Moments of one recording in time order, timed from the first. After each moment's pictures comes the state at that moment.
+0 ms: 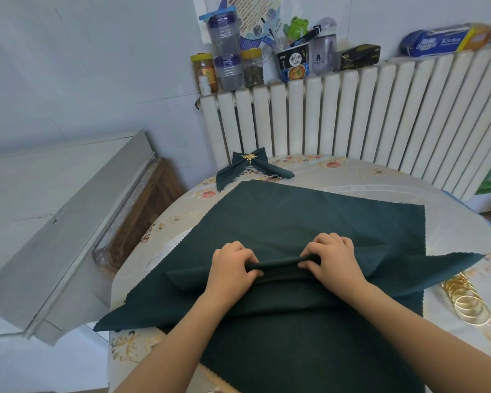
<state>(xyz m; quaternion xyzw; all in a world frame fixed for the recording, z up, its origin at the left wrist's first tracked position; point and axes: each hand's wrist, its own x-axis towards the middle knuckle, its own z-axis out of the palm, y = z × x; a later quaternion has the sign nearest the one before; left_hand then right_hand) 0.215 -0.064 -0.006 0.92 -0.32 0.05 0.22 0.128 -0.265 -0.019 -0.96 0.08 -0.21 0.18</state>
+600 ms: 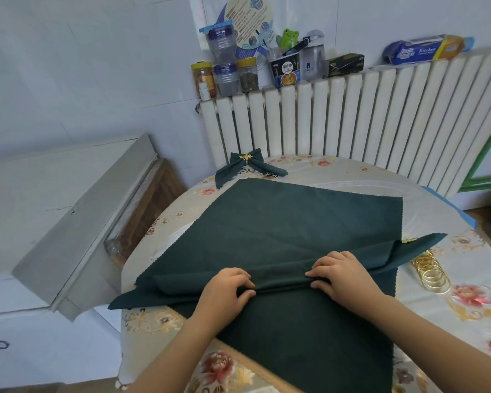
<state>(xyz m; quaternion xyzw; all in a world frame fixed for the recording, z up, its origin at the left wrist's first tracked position) 0.153 -0.014 -0.024 0.89 -0.38 0.02 0.24 0.054 -0.269 -0.023 -0.99 -0.03 -0.12 0.07</state>
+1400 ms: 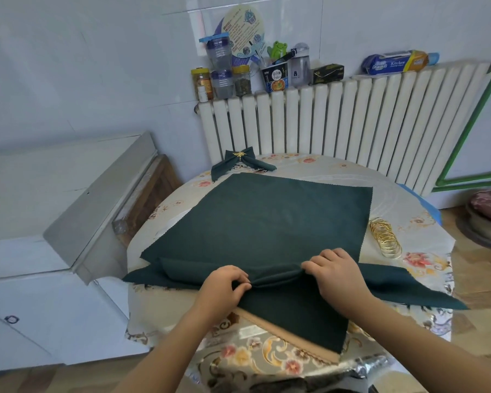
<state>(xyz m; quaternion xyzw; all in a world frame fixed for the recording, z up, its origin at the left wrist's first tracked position) 0.082 0.001 -0.017 0.89 -0.35 -0.01 0.30 -0.027 -0.235 -0.018 -0.96 -0.04 -0.26 -0.05</state>
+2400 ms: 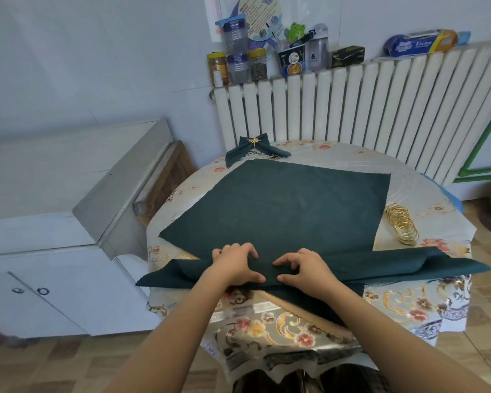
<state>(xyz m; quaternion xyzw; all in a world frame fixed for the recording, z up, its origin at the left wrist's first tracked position) 0.084 -0.008 0.018 0.95 -0.26 -0.16 0.04 -0.007 -0.170 -0.018 -0.94 0.09 0.01 0.33</state>
